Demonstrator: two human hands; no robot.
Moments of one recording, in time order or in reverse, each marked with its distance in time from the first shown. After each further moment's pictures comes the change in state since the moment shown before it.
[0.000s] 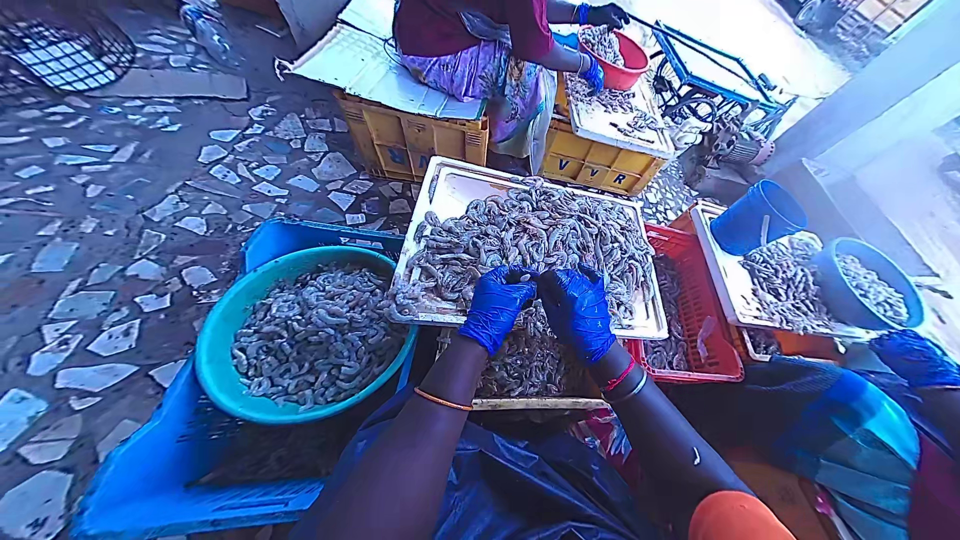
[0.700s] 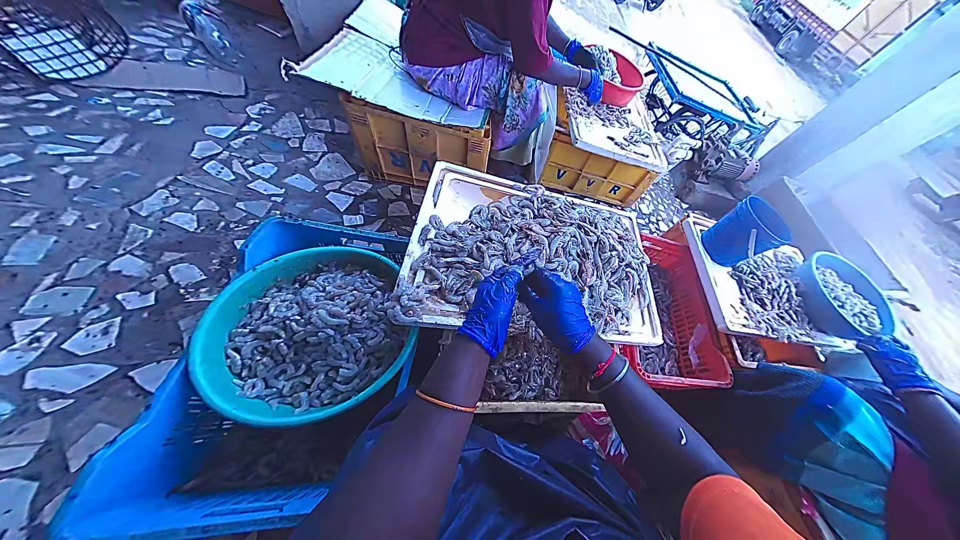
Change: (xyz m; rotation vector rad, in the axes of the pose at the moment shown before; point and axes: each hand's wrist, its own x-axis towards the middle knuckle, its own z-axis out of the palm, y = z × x) left_hand -0.013 0.022 -0.011 -0.179 -0.007 -0.063; right_hand 0.026 -0.030 0.002 0.387 -0.339 0.319
